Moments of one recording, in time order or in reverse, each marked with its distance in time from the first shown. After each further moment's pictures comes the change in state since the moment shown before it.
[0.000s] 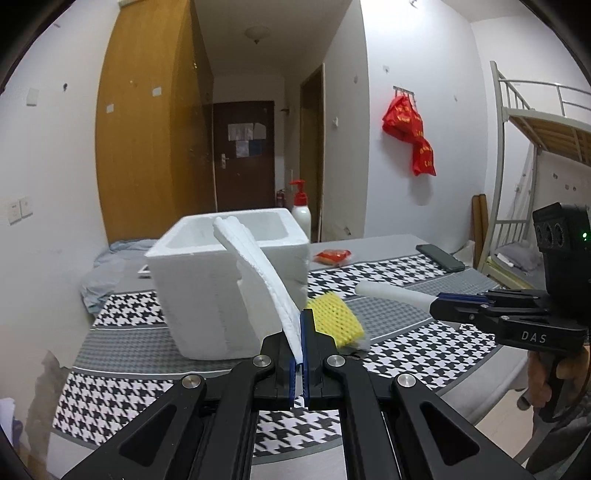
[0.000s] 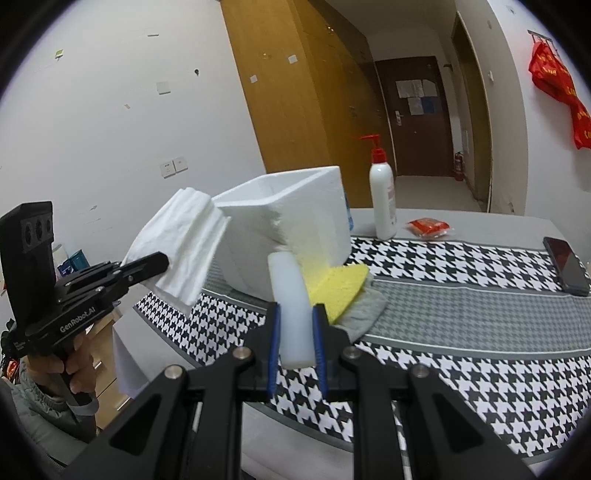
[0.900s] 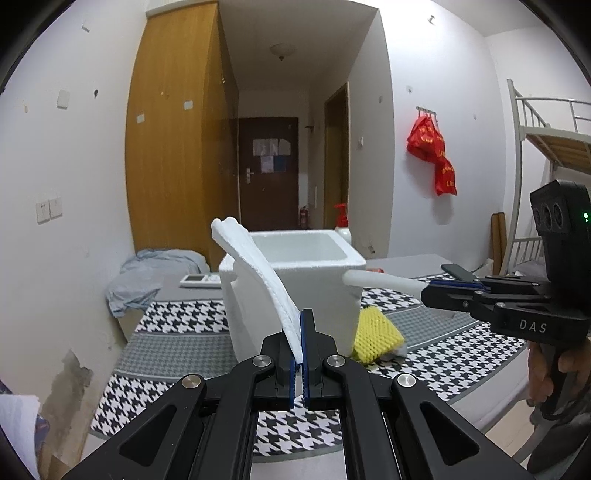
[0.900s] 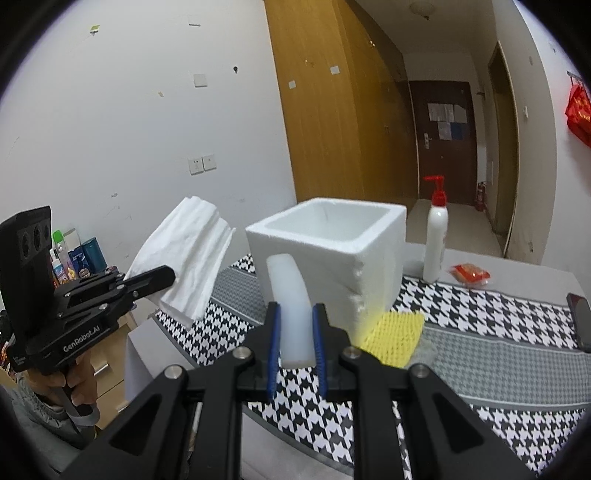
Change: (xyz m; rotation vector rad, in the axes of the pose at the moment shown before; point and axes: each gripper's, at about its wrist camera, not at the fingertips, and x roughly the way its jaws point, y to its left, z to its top) left arm -0.036 0.045 0.004 -0.023 -0.072 0.081; right arm 0.019 0.067 0.036 -0.121 -0.045 0.036
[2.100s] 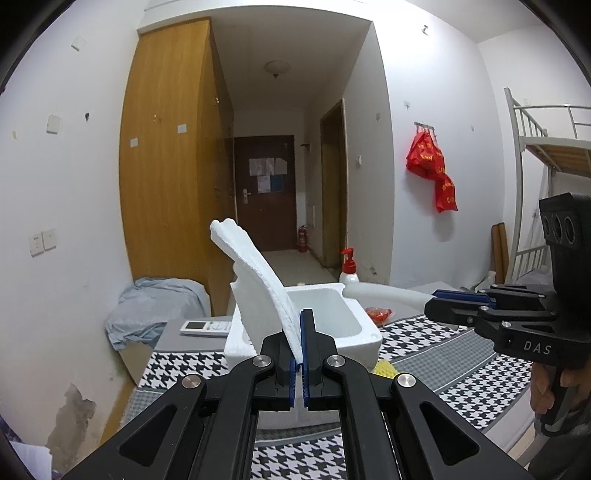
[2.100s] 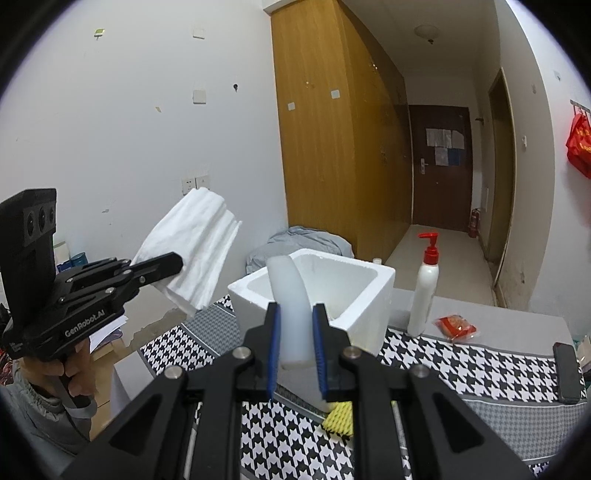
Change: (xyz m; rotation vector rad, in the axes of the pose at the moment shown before) left arm 0.030 0.012 0.059 0.031 -0.064 -0.007; right arm 0.012 -0.014 0.057 -0.045 -0.061 -0.040
